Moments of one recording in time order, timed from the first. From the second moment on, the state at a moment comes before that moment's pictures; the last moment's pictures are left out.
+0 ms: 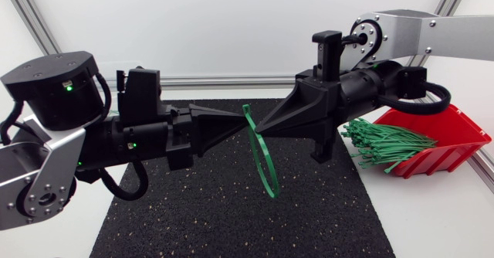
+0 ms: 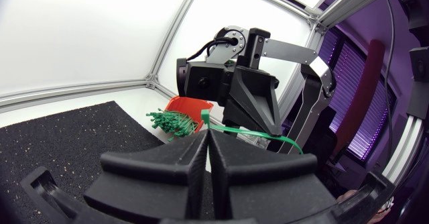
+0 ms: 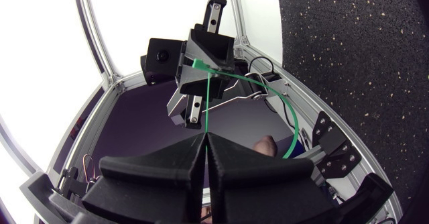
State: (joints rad) left arm -0.59 1.22 0.62 0.50 0.71 -0.39; right arm 0.38 1.74 1.37 -1.69 -1.51 -0.21
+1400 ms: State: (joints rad) left arm -0.61 1.21 0.60 0.49 0.69 -0.39; right arm 0.37 1.75 1.38 -1.69 -1.51 -0.21
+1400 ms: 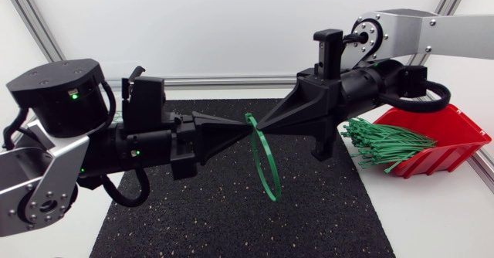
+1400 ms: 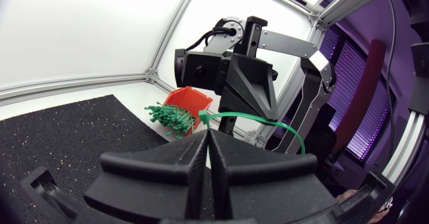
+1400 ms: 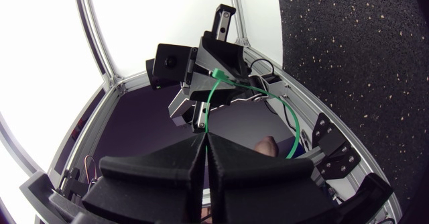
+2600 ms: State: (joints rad) left arm -0.51 1.28 0.65 0.50 0.80 -0.54; right arm 0.37 1.76 1.39 -1.69 -1.51 -0.21
